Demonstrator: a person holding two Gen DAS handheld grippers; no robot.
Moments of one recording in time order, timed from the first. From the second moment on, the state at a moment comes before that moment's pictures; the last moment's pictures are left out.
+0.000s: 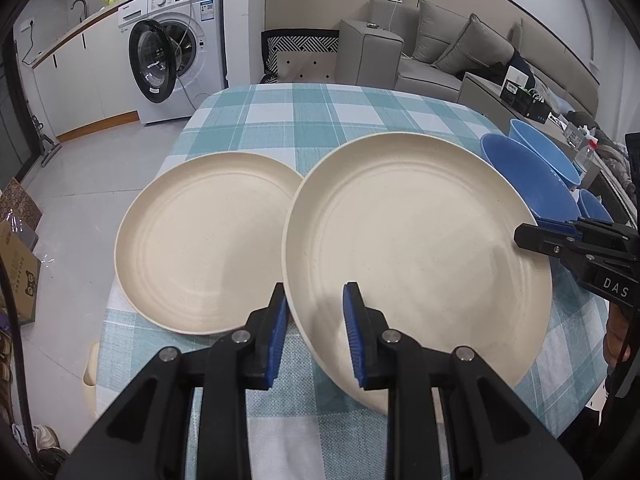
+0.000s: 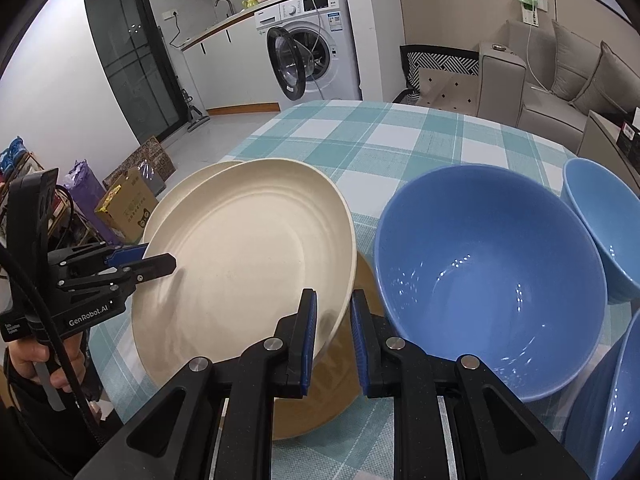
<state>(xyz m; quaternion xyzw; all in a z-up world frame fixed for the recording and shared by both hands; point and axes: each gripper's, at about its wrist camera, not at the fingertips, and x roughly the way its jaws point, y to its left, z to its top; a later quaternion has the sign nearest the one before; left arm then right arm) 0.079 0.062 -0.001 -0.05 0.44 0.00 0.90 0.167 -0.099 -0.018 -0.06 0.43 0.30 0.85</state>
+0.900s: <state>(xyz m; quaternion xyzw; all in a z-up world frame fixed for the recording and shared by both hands) 0.083 0.042 -0.021 -0.01 0.46 0.00 0.89 0.150 -0.105 -0.041 -0.08 0.42 0.27 0.87</state>
